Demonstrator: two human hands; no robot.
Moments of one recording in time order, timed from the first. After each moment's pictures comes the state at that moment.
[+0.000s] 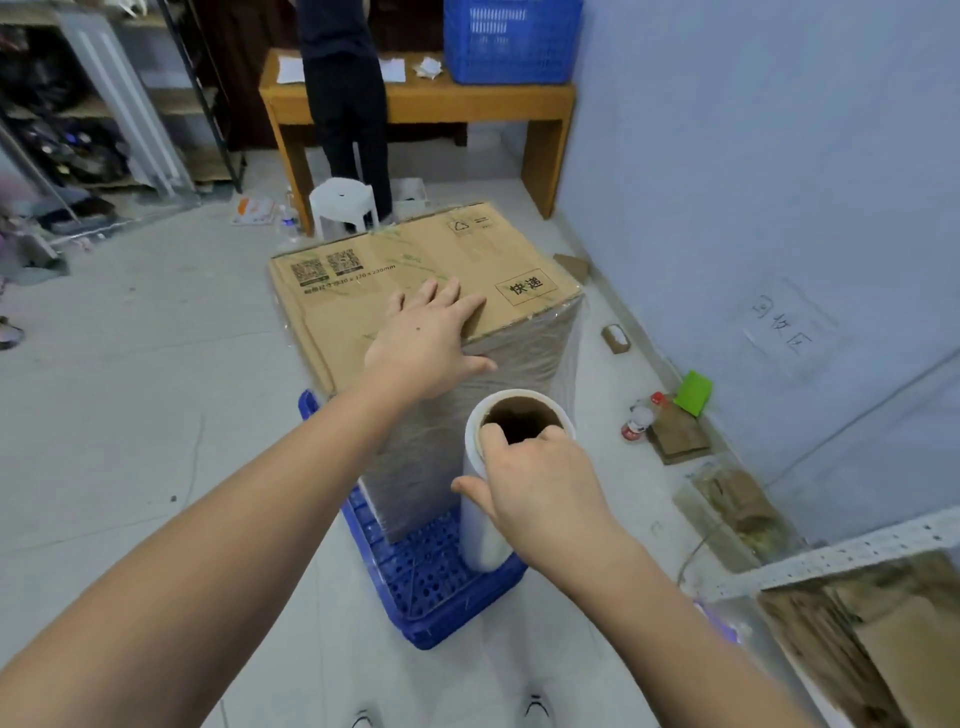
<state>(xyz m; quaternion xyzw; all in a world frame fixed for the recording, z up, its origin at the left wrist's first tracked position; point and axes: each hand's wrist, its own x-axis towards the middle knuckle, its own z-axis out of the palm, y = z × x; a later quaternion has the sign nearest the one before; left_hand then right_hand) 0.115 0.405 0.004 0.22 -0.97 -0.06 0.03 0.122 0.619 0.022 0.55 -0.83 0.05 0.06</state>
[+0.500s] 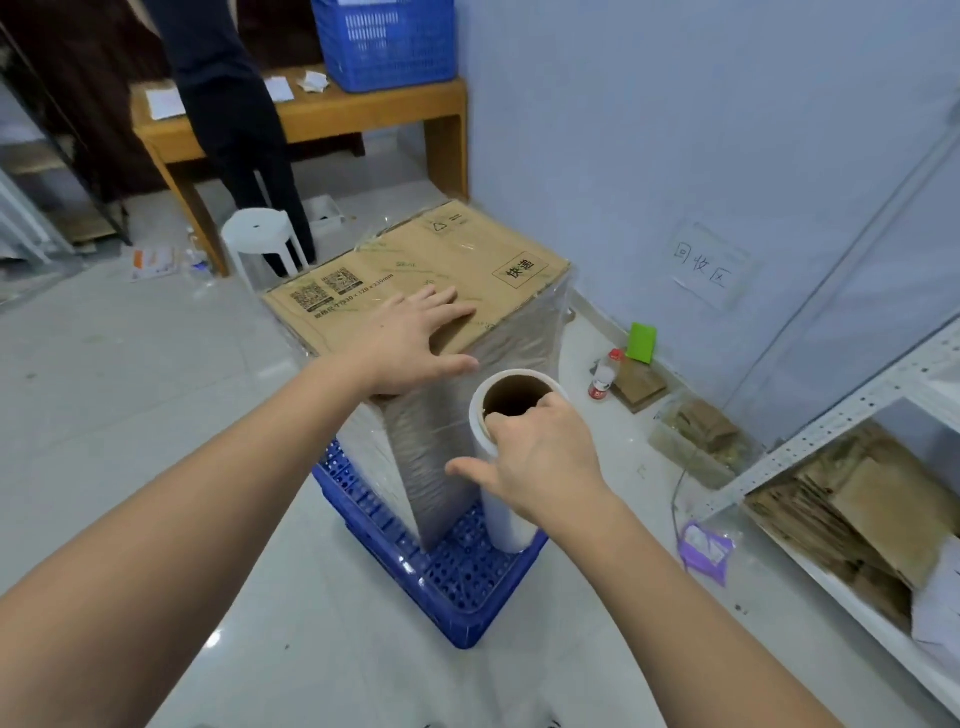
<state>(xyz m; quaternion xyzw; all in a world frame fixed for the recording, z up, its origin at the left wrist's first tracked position) 0.160 0.333 0.019 0.02 -0.99 -0.14 -0.01 0.186 0.558 0.022 0.40 -0.92 -0.01 0.04</state>
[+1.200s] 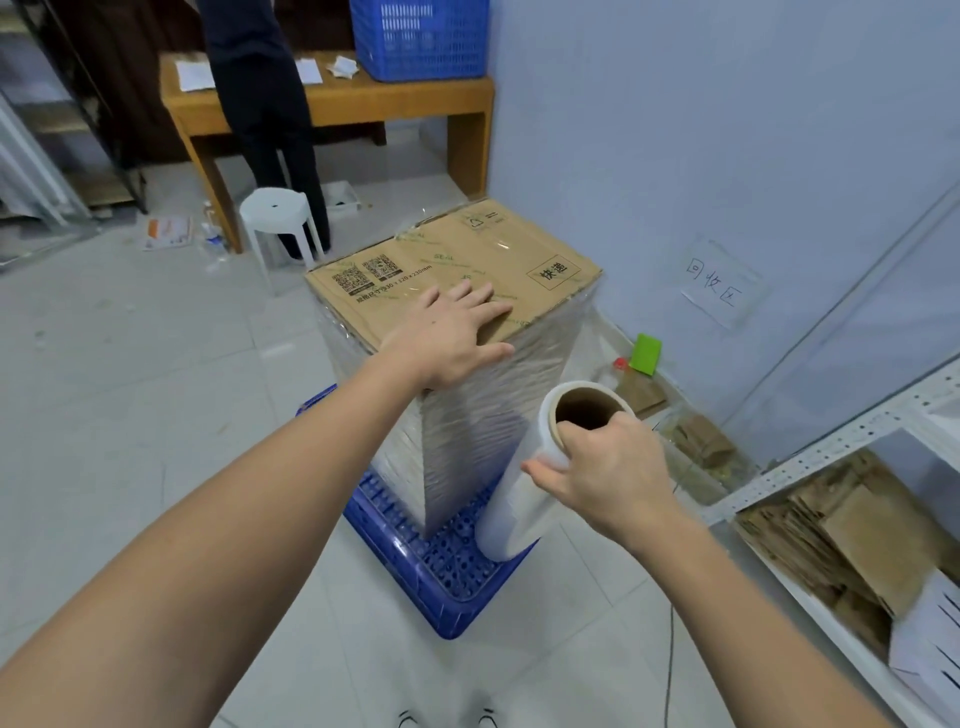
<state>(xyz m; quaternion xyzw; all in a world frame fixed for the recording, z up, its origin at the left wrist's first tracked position) 0.157 0.353 0.012 0.04 -0.99 -0.11 0.00 0.179 0.605 0.009 0.41 -0.90 0.08 0.14</state>
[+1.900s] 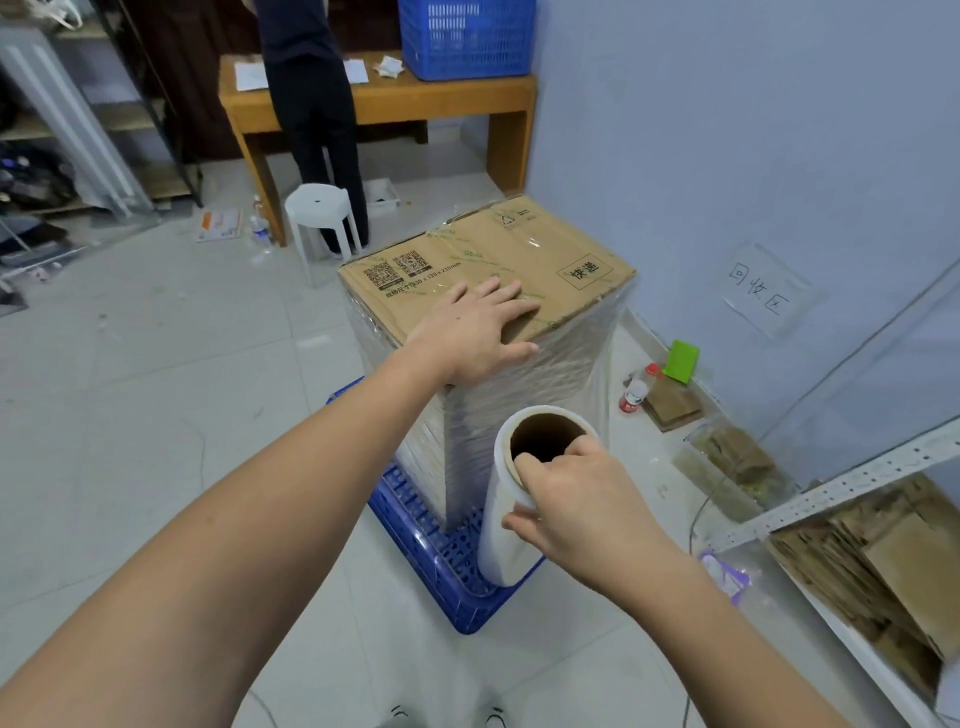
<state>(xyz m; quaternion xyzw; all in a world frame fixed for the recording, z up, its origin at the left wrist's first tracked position) 0.154 0.360 0.010 0.04 -0.99 -0.10 0.01 0.211 0.597 0.014 0.54 -0.84 0.00 0.05</state>
